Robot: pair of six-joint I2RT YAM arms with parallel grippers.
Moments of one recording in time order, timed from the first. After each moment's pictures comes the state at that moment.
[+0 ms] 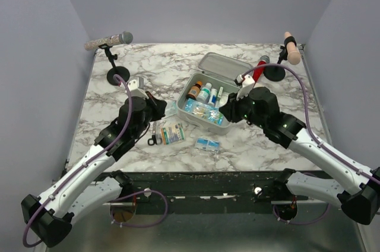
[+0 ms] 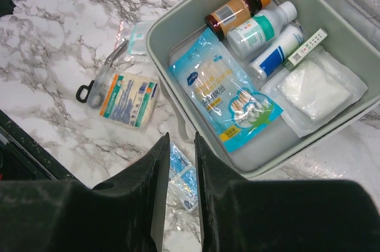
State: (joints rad) left arm -0.64 0.81 0.75 -0.27 -0.28 -0.74; right arm 0.74 1.02 0.90 -0.30 0.04 0.27
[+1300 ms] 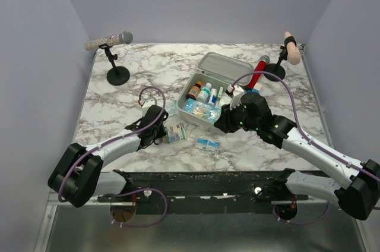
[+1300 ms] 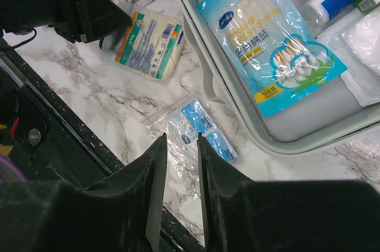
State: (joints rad) left arm -0.56 1.26 0.52 -0.16 -0.30 -0.70; right arm 0.74 1.08 0.81 -0.31 -0.15 0.30
